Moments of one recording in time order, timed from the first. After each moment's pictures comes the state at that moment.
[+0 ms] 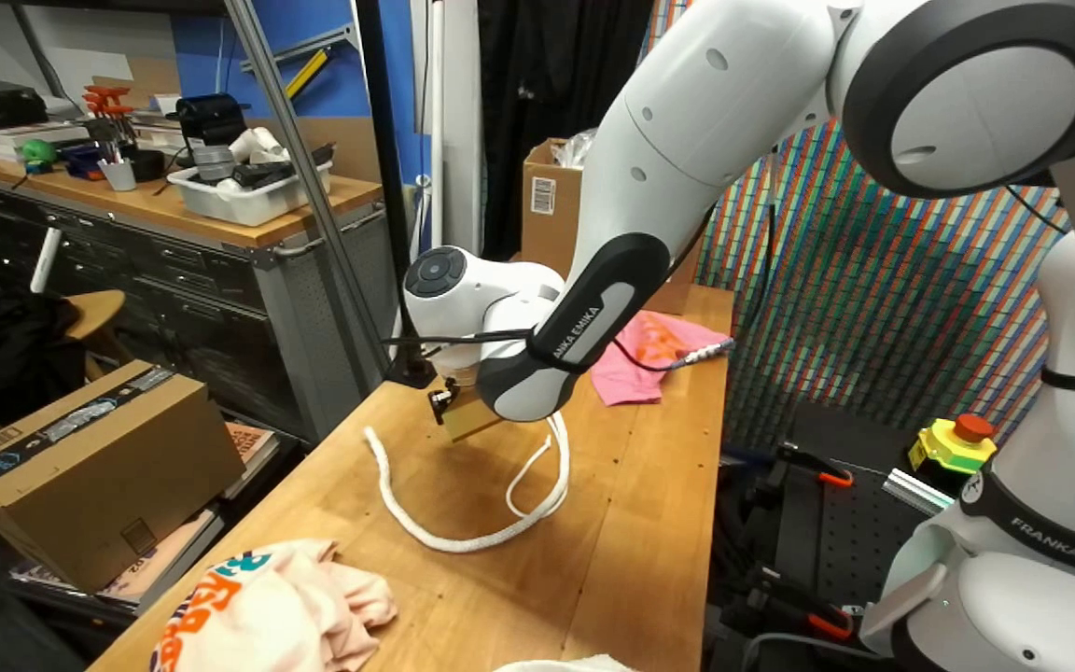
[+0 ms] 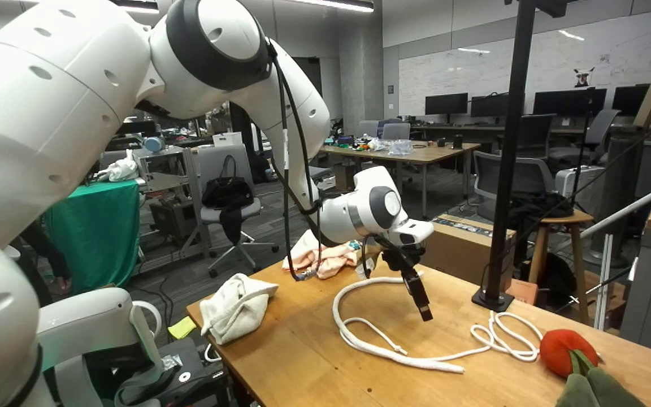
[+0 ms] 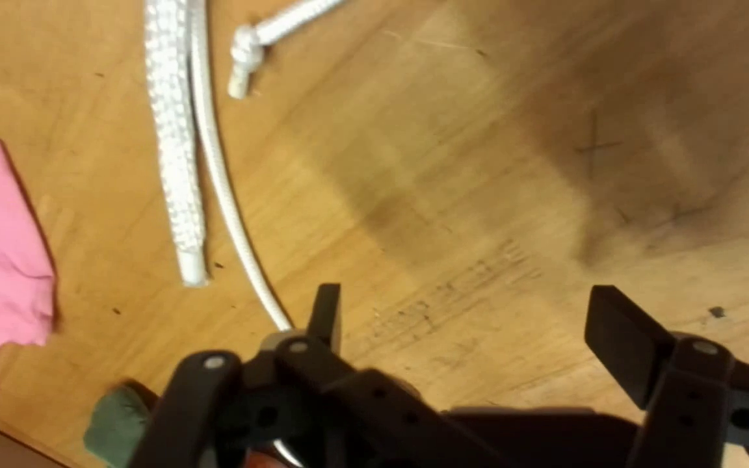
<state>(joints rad) 0.52 0.80 -0.36 -1.81 -0.32 2.58 1.14</state>
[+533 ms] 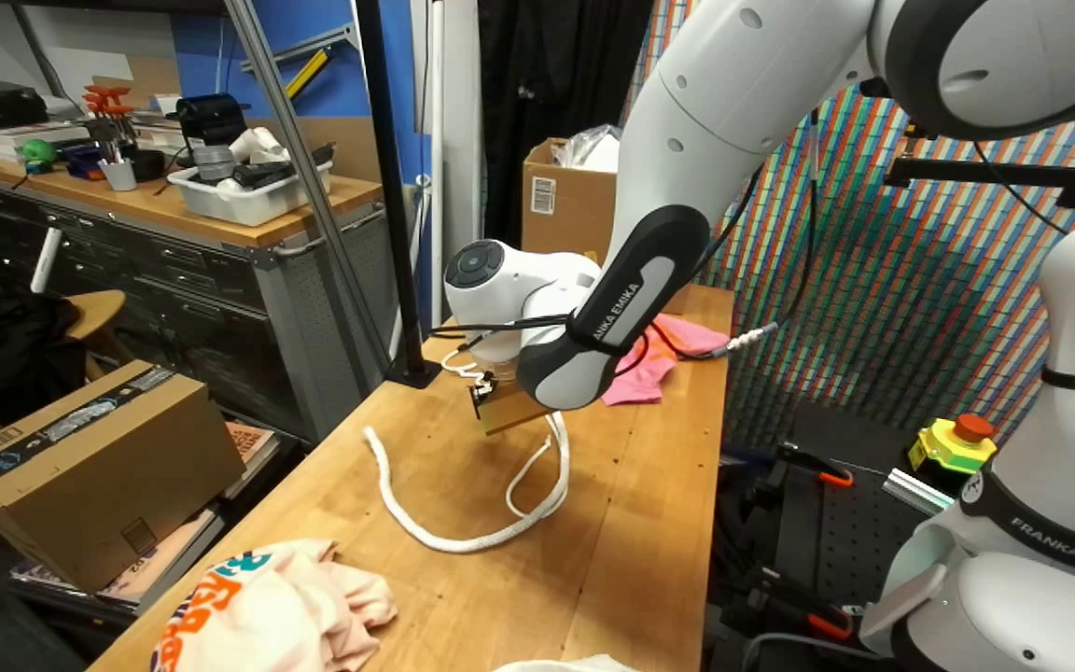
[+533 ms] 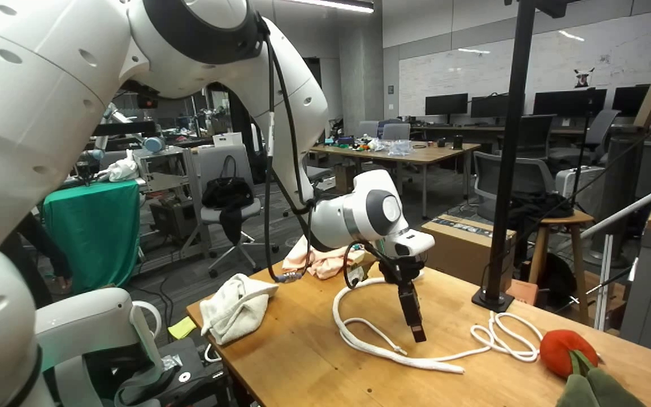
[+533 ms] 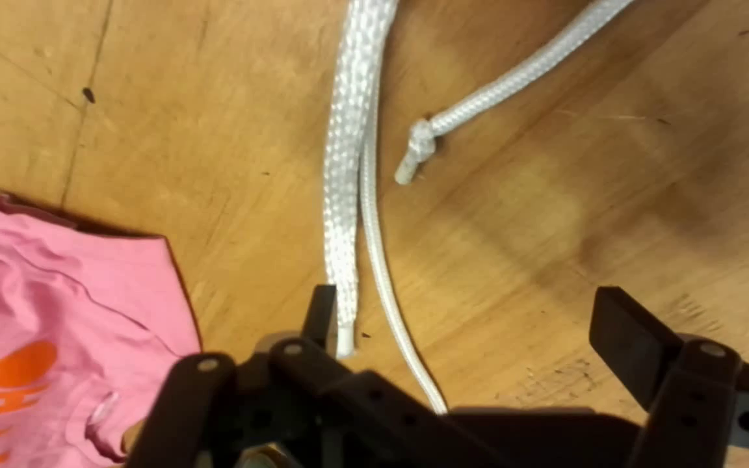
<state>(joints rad) 0.50 0.69 -0.37 -1.98 -0.34 2.57 1.24</state>
